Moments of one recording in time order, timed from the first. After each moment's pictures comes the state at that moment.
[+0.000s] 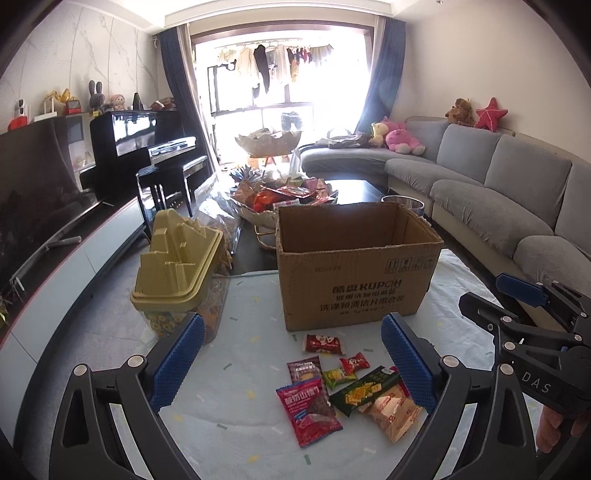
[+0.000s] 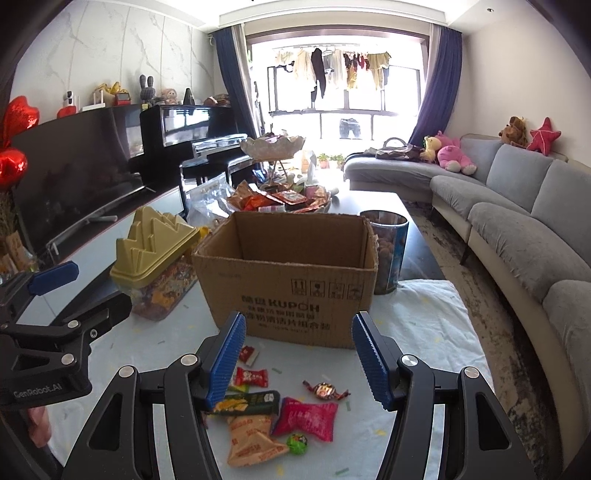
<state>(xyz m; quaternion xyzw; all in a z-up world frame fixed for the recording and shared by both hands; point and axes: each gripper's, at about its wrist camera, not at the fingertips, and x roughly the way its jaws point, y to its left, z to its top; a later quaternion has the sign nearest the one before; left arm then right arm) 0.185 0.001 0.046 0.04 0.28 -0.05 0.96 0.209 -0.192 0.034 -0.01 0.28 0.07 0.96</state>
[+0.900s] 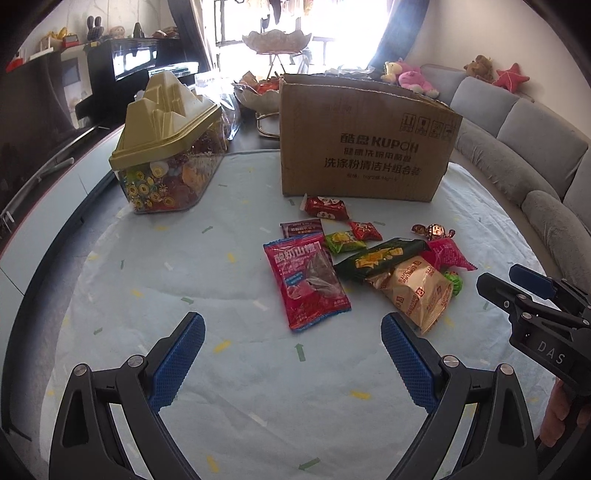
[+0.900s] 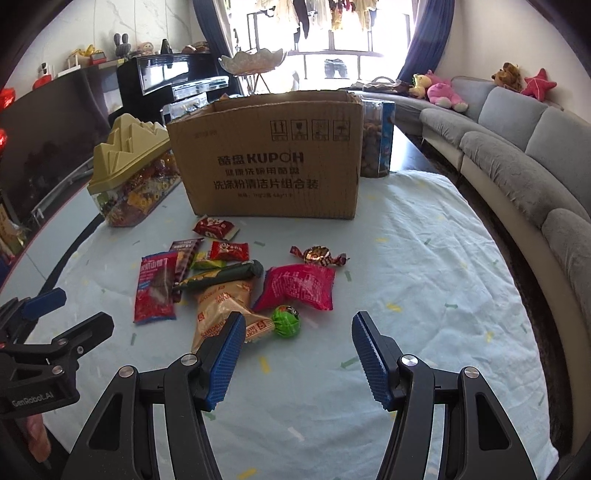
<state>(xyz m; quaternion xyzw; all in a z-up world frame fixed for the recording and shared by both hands) 0.159 0.009 -0.070 0.02 0.41 -0.04 0.91 0.173 -0.206 -0.073 0.01 0.39 0.04 0.92</state>
